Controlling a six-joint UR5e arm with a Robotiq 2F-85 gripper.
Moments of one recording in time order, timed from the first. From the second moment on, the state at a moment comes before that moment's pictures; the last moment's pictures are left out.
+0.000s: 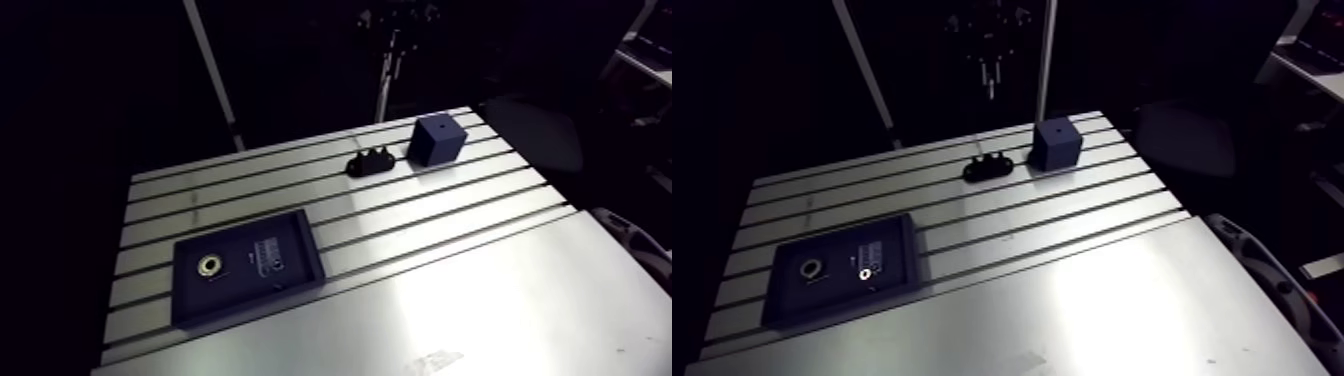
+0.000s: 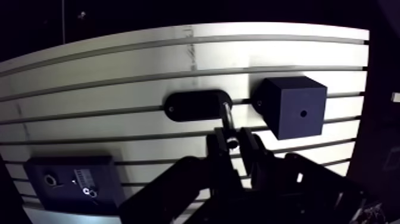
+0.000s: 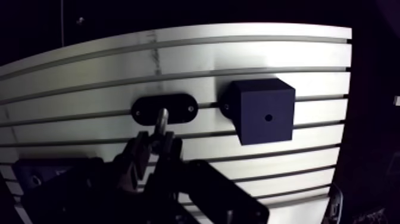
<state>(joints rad) -0.34 -1.15 1.44 -1.87 -1.58 -1.84</state>
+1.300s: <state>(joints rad) -0.41 -0.97 1.09 -1.45 -1.64 -1.76</state>
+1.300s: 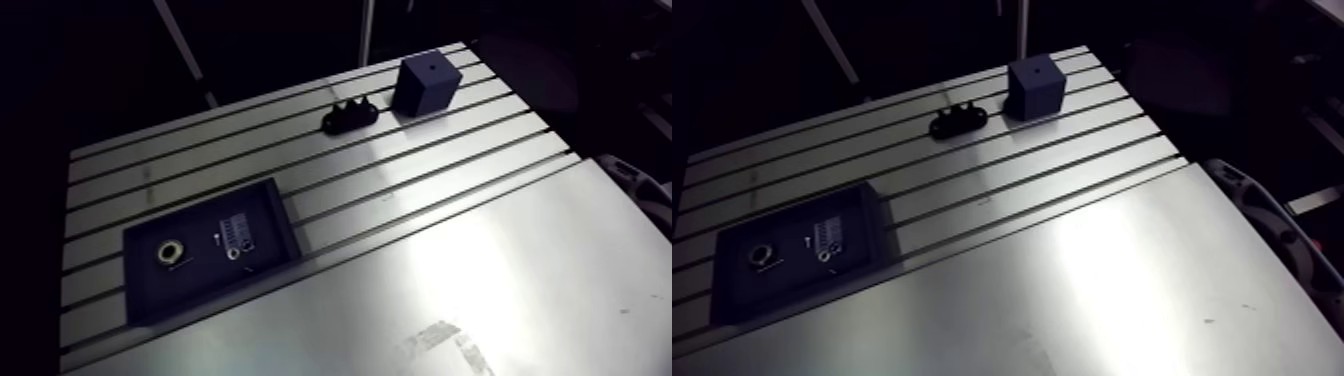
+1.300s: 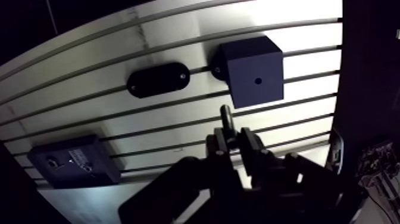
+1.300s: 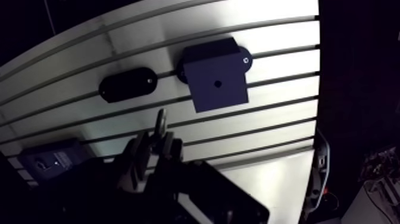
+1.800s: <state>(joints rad) -0.44 -0.94 1.07 -1.45 -1.64 -1.76</state>
